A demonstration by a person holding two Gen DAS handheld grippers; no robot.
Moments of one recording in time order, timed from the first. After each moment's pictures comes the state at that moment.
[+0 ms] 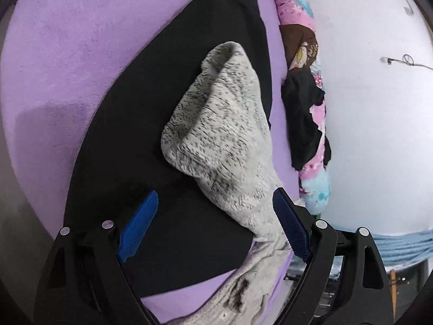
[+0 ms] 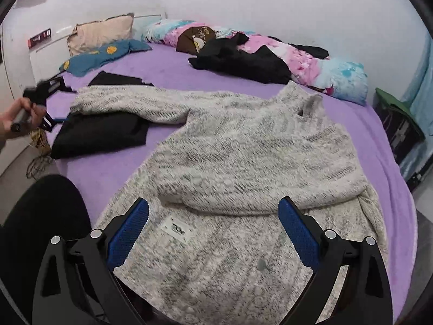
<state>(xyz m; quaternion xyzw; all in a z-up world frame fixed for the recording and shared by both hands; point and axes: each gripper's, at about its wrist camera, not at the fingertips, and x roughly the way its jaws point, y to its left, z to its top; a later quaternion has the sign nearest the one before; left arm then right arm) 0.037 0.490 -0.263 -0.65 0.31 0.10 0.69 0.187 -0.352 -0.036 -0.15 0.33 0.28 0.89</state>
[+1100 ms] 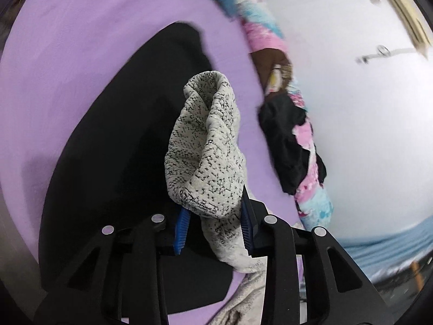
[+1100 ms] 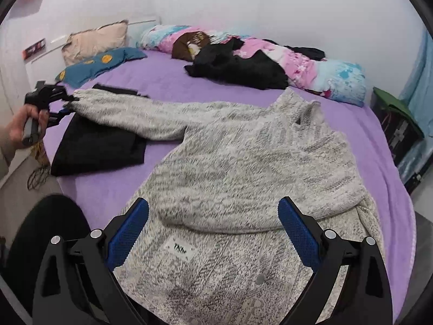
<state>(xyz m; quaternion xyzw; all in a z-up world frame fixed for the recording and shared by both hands) 0.057 0.466 -0.197 -0.57 0.22 0.15 0.78 0.208 -0.349 -0.002 -0.11 0.35 0.27 0.89</state>
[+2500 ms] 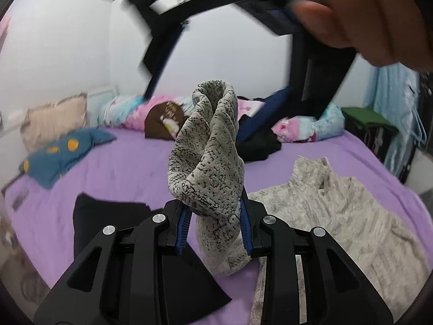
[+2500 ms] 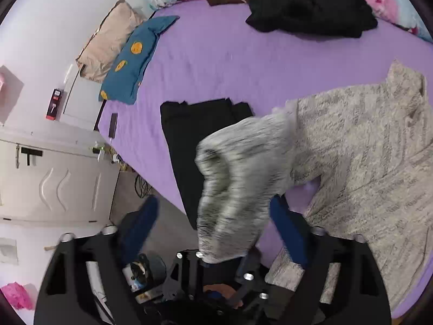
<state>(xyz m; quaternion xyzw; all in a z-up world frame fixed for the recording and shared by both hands) 0.135 0.156 -0.036 -0.01 0.20 0.14 0.97 0.378 -0.096 0.145 0.03 0.65 0.37 0.67</state>
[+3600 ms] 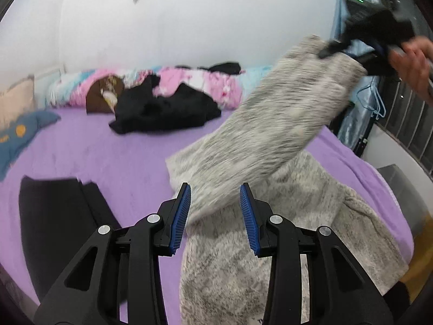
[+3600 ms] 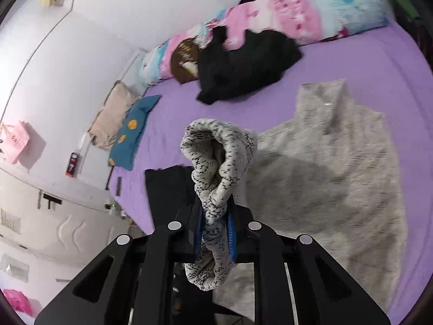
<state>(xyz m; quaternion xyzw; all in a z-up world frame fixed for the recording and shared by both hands) 0.169 0.084 -0.075 -0.05 0.28 0.00 0.96 0.490 -0.411 0.143 0.15 0.52 0.36 0.76</state>
